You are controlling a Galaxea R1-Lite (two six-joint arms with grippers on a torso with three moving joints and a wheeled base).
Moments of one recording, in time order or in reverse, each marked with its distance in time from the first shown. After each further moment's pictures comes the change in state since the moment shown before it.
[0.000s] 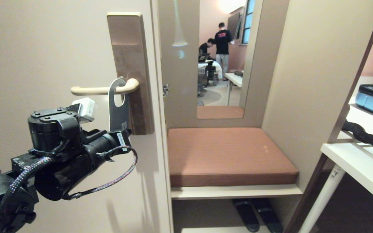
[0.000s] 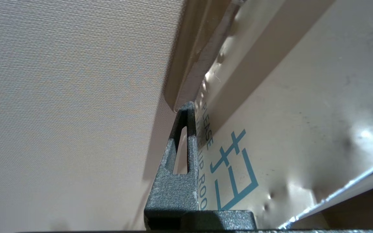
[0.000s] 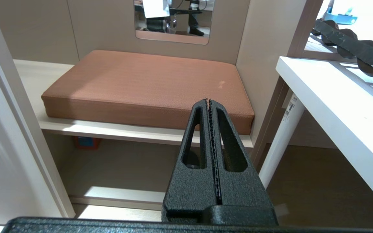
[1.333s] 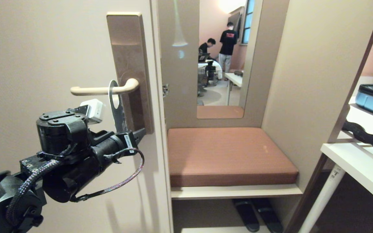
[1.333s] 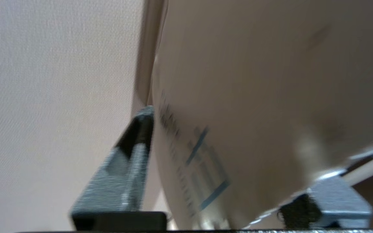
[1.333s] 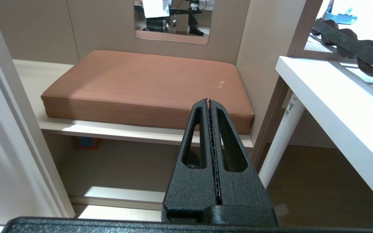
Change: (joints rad) left arm -0.046 0.018 0.001 -0.042 0.001 0.000; right arm 0.000 0.000 0.000 0.000 0.000 0.000
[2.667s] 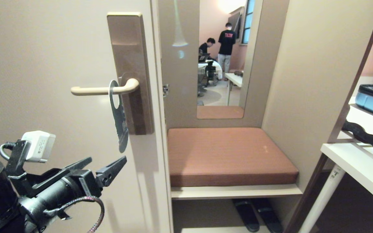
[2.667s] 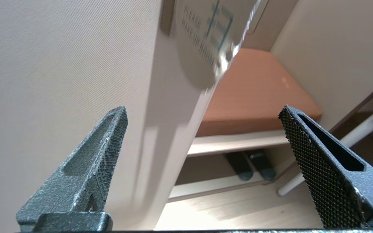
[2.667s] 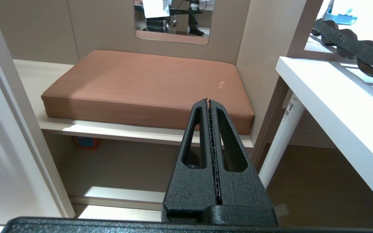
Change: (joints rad) left arm -0.034 -0.337 0.348 -0.024 -0.008 0.036; right arm 0.001 0.000 0.000 0.000 0.000 0.000
